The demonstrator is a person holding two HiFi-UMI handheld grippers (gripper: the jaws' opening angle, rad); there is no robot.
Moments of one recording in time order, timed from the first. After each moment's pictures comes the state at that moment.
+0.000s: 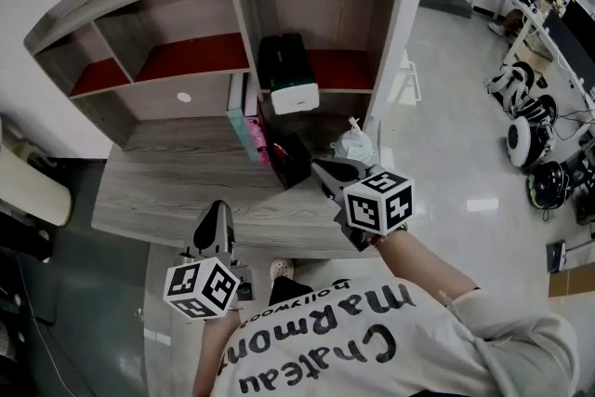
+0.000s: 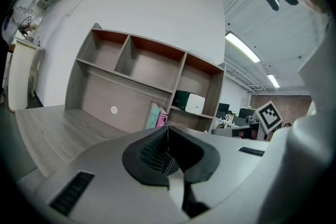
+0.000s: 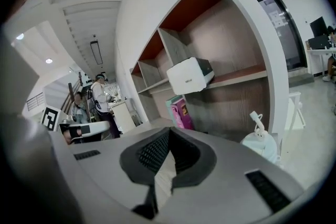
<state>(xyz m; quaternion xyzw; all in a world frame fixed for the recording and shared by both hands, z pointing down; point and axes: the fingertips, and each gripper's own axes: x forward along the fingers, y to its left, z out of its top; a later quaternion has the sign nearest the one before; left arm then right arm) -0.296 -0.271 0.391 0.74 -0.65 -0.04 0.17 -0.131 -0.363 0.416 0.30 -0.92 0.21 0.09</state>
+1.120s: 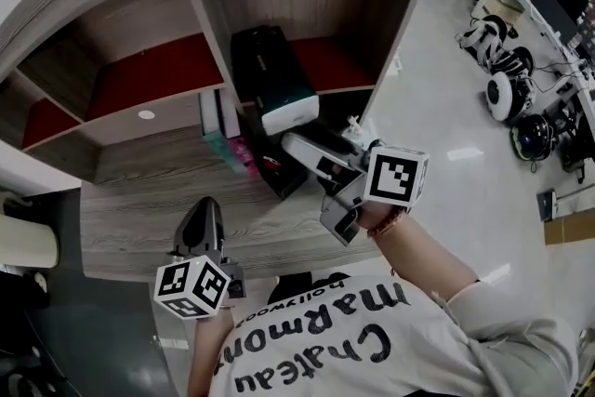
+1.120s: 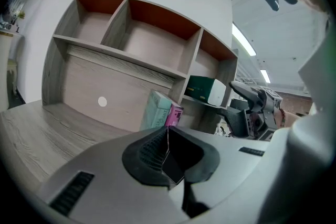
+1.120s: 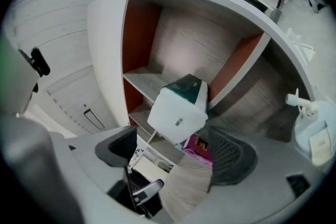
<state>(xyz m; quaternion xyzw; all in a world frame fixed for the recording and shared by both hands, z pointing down) -0.327 -0.371 0.428 0.78 -0.59 0.01 0.21 -0.158 -0.443 0.351 0.27 -0.86 0.40 -0.17</state>
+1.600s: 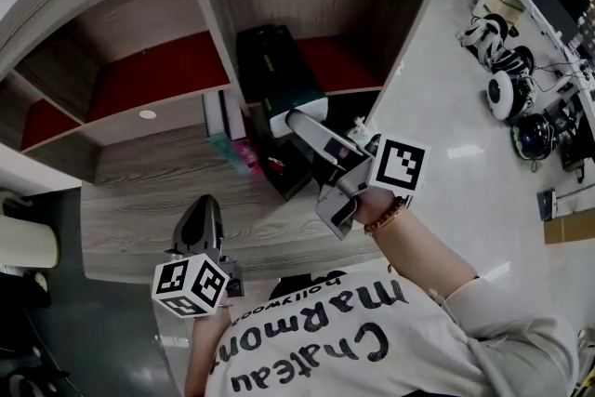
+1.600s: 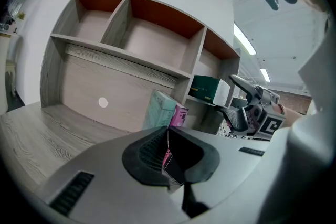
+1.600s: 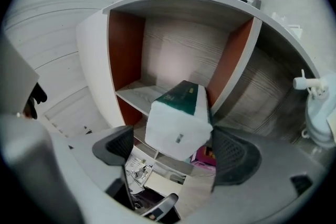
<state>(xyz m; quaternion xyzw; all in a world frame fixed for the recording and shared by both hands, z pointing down) -0.337 -0.381 0.429 0.78 -0.59 0.02 0.21 -0.156 -0.466 0.344 0.27 -0.81 0.46 -0.24</state>
